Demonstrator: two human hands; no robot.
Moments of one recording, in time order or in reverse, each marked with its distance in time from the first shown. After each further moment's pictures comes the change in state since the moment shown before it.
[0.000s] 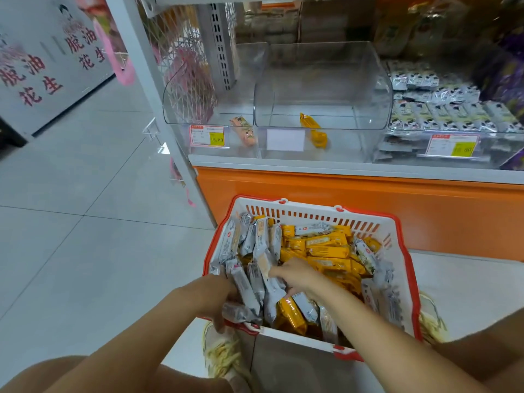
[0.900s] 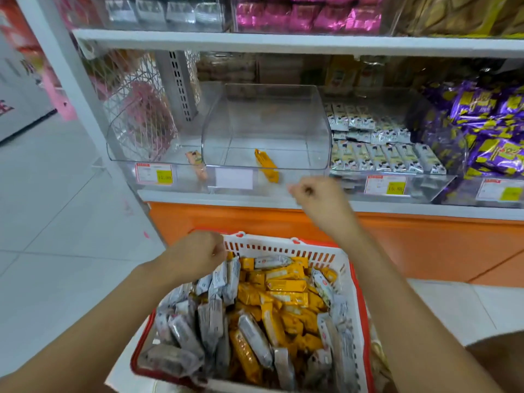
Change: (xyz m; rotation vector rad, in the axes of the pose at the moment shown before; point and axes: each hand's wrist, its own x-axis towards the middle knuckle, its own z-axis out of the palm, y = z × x) left_hand 0.008 0.040 -0.133 -0.159 0.604 0.090; right_hand -0.092 -0.089 -0.178 -0.306 0.705 -0.727
